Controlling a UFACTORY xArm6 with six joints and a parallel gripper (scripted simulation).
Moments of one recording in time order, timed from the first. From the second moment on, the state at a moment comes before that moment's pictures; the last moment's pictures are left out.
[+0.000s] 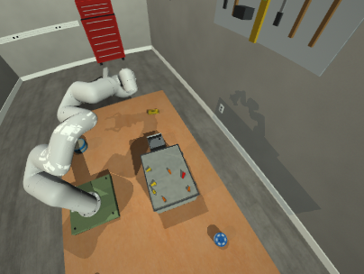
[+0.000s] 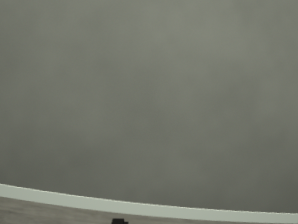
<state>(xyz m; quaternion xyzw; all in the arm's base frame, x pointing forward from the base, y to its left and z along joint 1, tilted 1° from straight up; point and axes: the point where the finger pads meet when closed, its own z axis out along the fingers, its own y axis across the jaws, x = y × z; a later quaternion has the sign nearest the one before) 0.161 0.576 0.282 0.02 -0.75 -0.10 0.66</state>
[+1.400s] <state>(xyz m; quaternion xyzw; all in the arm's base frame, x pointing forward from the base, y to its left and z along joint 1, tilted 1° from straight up) 0.250 0.530 0.277 -0.09 -0.80 -0.10 0.59</state>
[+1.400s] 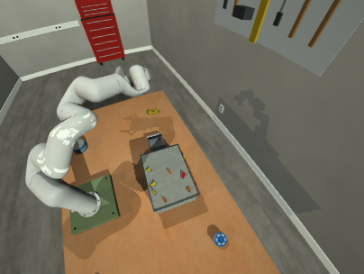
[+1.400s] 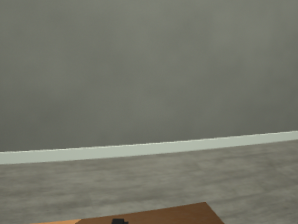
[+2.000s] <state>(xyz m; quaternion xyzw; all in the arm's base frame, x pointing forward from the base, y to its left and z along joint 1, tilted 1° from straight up) 0.399 0.383 0.272 -0.31 -0.84 -0.10 0.43</state>
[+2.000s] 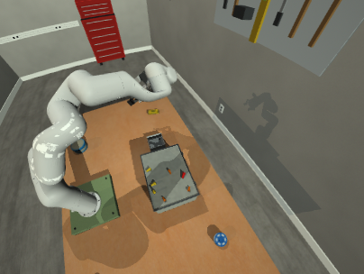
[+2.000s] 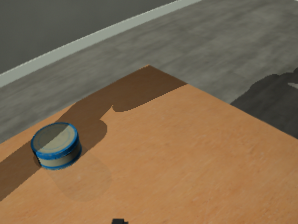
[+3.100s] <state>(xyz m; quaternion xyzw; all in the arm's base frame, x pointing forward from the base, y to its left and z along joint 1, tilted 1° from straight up) 0.488 0.014 0.296 -0.66 -0.74 -0.04 0.13</state>
